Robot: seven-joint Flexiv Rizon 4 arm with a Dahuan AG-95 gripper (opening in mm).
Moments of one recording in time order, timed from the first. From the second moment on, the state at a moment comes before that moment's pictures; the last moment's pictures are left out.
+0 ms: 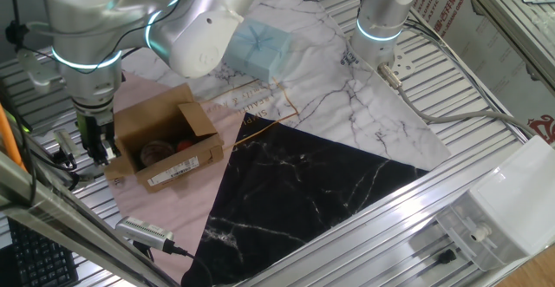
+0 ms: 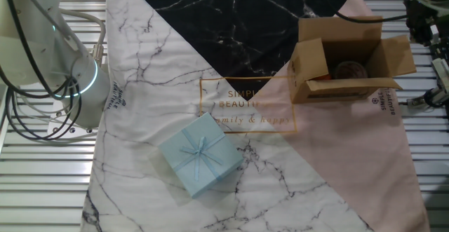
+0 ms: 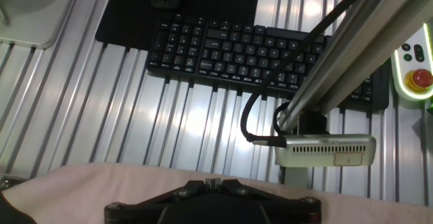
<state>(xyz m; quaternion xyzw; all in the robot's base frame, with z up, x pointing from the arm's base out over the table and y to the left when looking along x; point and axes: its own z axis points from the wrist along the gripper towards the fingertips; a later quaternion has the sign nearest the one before) 0.796 0.077 0.188 -0.10 0.98 0.04 0.17</state>
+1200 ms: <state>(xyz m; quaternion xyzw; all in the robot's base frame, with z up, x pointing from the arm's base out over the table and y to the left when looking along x) 0.796 0.075 0.185 -0.11 0.98 0.03 0.17</state>
